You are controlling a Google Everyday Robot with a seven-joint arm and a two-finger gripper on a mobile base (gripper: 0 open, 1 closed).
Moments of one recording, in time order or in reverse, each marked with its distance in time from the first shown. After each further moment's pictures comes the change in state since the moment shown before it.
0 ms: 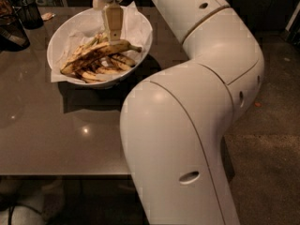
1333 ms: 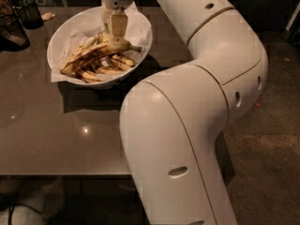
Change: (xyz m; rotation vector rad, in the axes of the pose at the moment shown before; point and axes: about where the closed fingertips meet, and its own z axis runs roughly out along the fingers) arm 0.013 0.011 0.016 -0.061 -0.040 0.100
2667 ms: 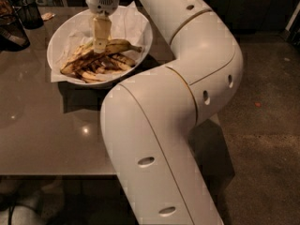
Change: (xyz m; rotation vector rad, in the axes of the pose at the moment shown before) arm -0.039 -0.008 0.024 -0.057 -0.088 0.078
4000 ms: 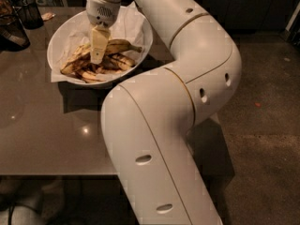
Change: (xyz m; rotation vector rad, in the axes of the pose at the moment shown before) arm -0.005 0.018 0.030 -0.115 -0.062 0.072
